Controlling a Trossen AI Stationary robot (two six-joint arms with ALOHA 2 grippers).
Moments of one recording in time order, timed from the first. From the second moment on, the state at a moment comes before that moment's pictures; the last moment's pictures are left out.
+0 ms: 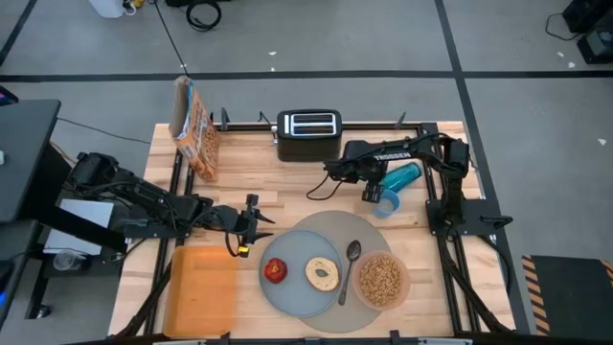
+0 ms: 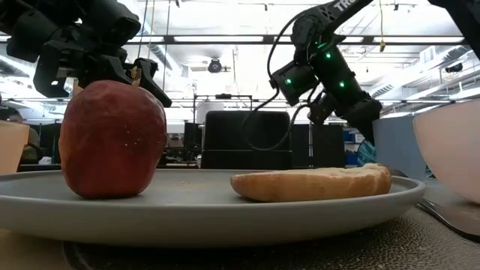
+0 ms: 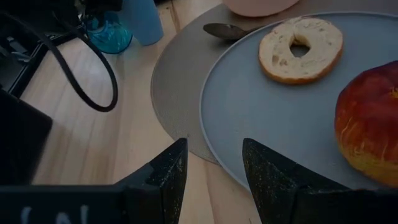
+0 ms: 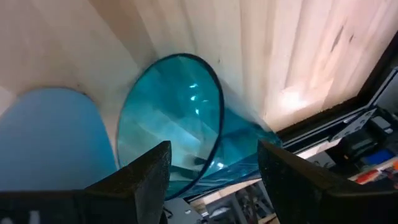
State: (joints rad) left arm -0.27 1.21 0.38 0.36 -0.26 0.21; right arm -0.27 1.91 1.36 -1.49 0.31 0.16
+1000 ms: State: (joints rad) left arm -0.27 1.21 0.38 0.35 -0.26 0.22; right arm -0.28 1.91 1.32 -1.57 0.42 0.20
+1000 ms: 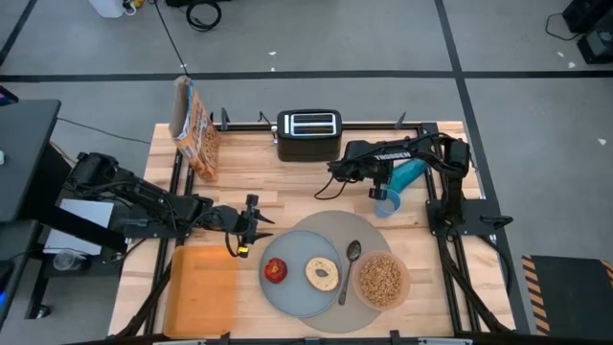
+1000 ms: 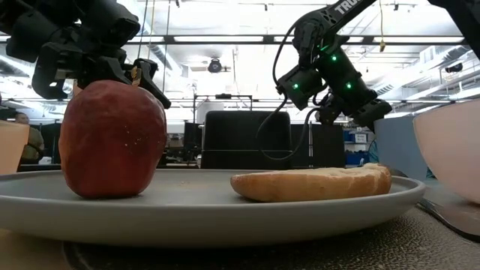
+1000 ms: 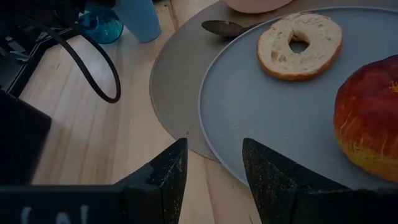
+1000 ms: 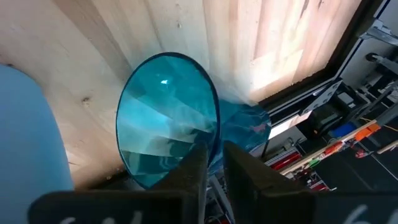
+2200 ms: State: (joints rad) left arm -0.27 1.21 0.38 0.30 -0.26 0.19; right arm -0.43 1.61 1.29 -1.57 0.42 0.14
